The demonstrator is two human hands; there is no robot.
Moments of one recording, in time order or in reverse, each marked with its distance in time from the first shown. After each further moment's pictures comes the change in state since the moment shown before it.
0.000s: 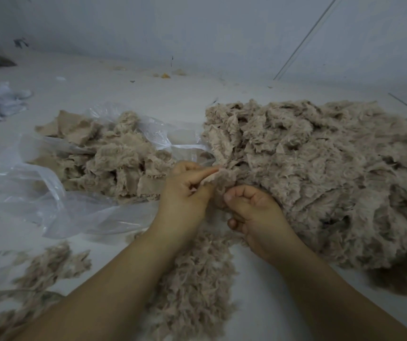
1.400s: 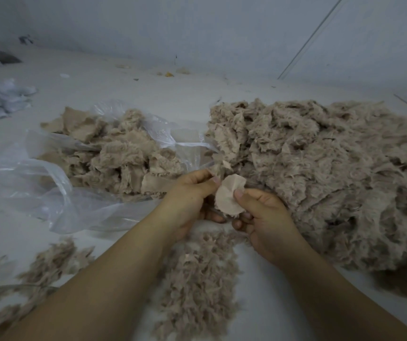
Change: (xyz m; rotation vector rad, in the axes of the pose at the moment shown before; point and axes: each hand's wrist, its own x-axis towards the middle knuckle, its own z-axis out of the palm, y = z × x) left_hand 0.012 -0.008 -0.001 -0.407 -0.248 -0.538; right_hand -0.003 0.000 0.001 0.149 -0.040 -0.016
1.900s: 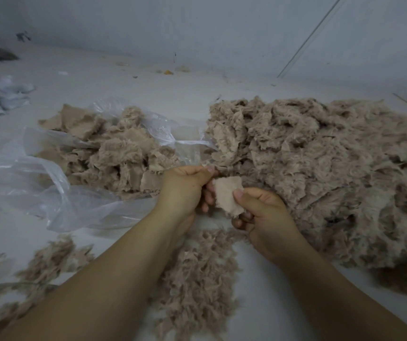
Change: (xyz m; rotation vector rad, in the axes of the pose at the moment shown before) left_hand 0.012 -0.003 0.004 -0.123 0.266 0.107; right_hand -0.002 -0.001 0.000 -0.006 -0.017 -0.008
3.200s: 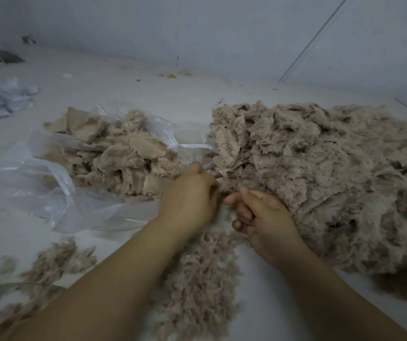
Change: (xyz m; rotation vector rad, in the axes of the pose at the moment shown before) left_hand -0.012 0.013 -0.007 1.338 -0.058 0.567; right_hand 0.007 0.007 -0.007 -0.031 0.007 -0.017
